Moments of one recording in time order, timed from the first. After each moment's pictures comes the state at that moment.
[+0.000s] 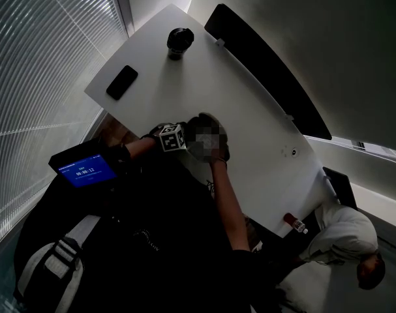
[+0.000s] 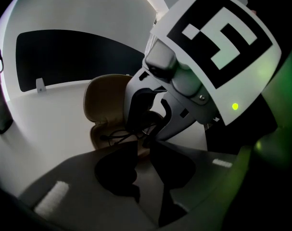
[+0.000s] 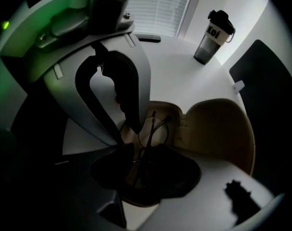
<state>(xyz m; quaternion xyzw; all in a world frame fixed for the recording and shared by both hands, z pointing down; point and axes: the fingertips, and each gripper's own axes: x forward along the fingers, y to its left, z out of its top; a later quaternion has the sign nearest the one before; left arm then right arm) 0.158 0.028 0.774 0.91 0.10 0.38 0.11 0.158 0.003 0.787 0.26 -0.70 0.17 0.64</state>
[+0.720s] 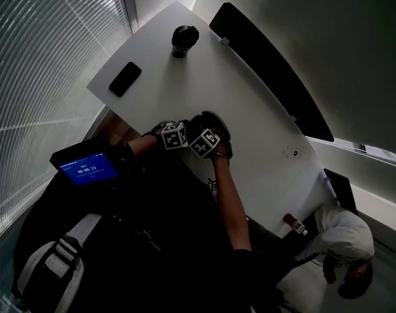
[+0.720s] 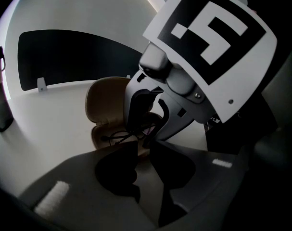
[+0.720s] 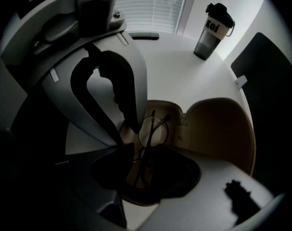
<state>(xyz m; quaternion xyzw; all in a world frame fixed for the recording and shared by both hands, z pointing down) 0.158 0.026 0.772 0.92 0.10 0.37 0.12 0.157 0.002 0.785 0.25 -0.70 0.20 0.64</state>
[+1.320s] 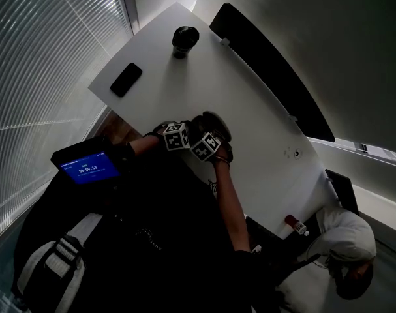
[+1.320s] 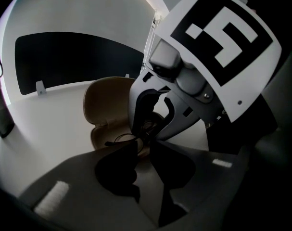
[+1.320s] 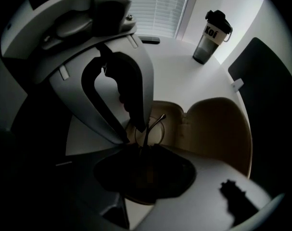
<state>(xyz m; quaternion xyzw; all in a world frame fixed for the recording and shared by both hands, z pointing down) 0.159 0.026 0.773 0.91 0.10 0.38 0.10 0.156 0.006 0.784 0.26 -0.71 0.19 0.63</state>
